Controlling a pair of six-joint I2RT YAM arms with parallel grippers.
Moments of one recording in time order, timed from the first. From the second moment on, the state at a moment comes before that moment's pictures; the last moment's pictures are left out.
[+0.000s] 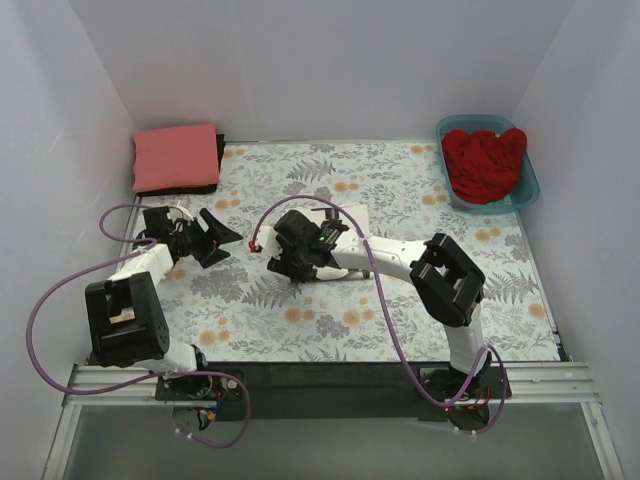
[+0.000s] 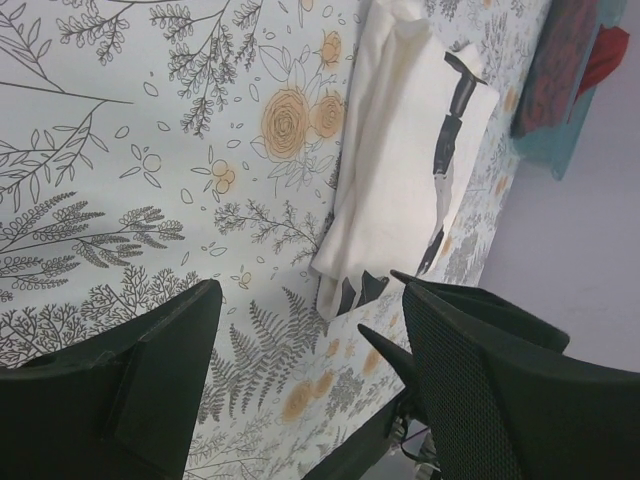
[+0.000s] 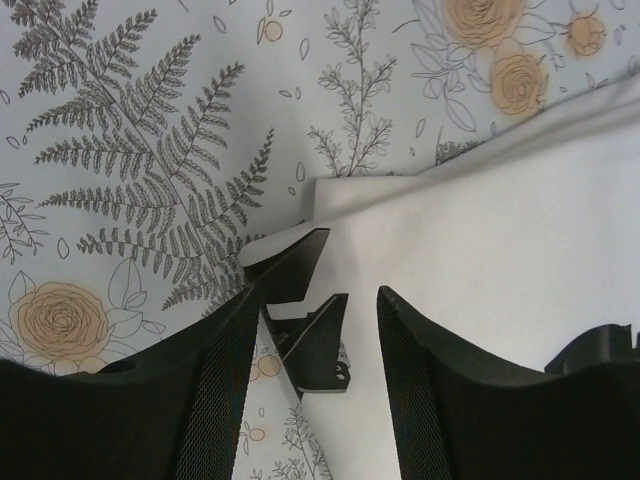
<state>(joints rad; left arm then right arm) 0.23 1.46 0.74 -0.16 0.75 -0.58 1.00 1.97 1.47 -0.41 -0.08 -0.37</state>
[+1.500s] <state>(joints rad) -0.10 1.63 0.68 0.18 0.53 -1.01 0.97 1.99 1.54 -0.43 -0.21 -0.40</state>
